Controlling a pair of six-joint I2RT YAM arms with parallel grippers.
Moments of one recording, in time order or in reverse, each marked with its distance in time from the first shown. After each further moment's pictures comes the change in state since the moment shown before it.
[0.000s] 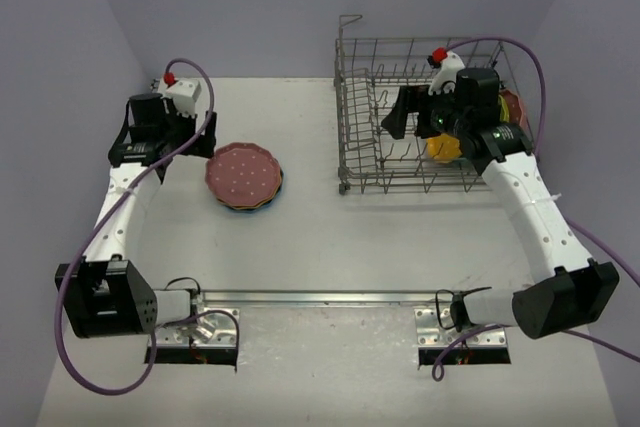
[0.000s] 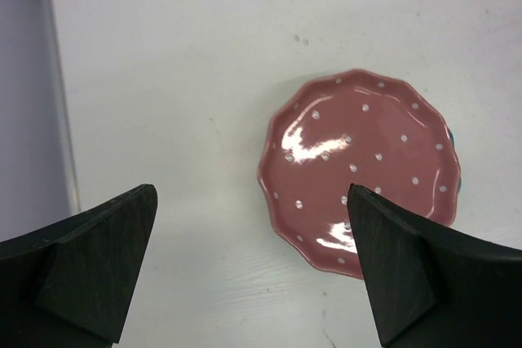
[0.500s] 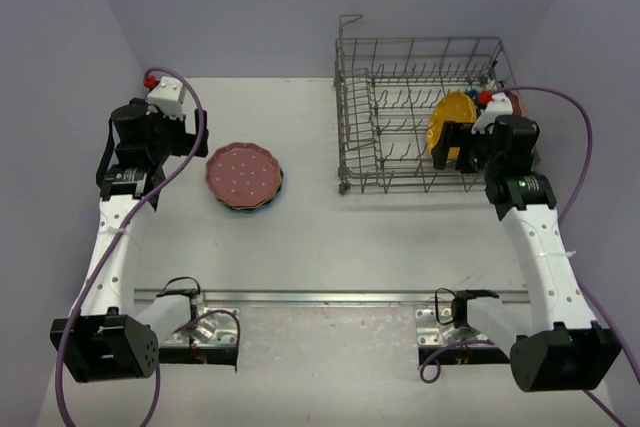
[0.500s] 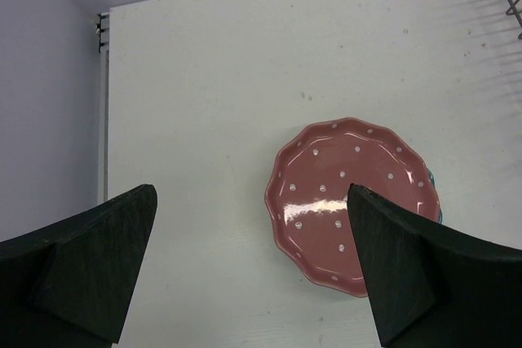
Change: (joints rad) left arm -0.004 -0.228 -0.079 0.102 -0.007 -0.044; right arm -0.212 -0.269 -0.351 0.034 0.175 -0.095
